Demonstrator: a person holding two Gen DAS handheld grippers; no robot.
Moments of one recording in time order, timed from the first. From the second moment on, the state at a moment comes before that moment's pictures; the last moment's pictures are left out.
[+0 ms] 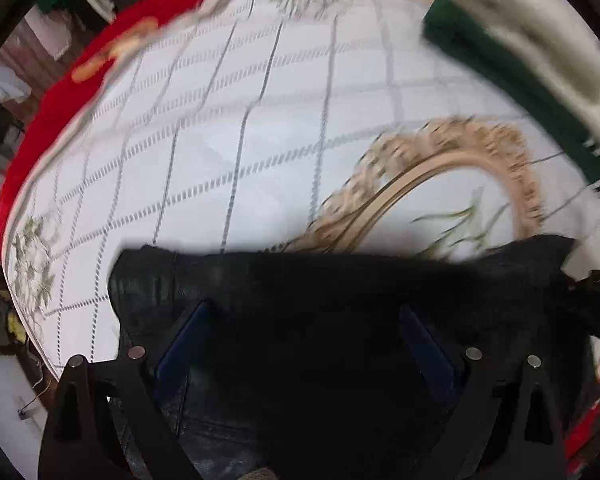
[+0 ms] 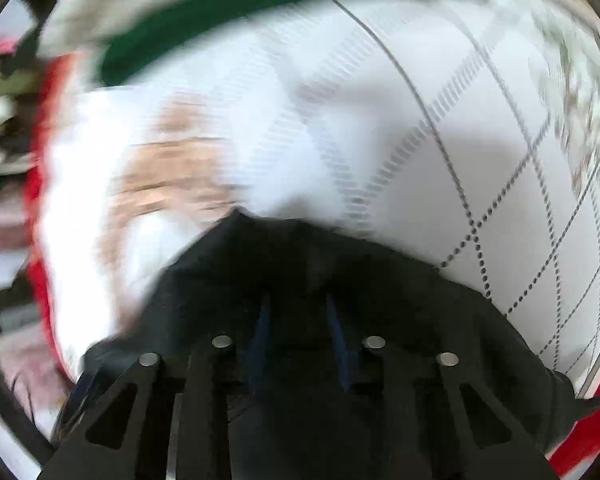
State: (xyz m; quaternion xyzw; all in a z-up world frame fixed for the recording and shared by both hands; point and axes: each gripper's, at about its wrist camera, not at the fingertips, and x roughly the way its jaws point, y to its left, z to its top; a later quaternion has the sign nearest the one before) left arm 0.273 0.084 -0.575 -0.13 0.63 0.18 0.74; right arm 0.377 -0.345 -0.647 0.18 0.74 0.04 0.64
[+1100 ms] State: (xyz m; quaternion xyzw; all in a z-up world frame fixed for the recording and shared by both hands) left arm 0.299 0.051 -0.601 -0.12 0.65 0.16 0.74; right arm 0.275 -0.467 -0.570 0.25 0.74 0.02 0.63
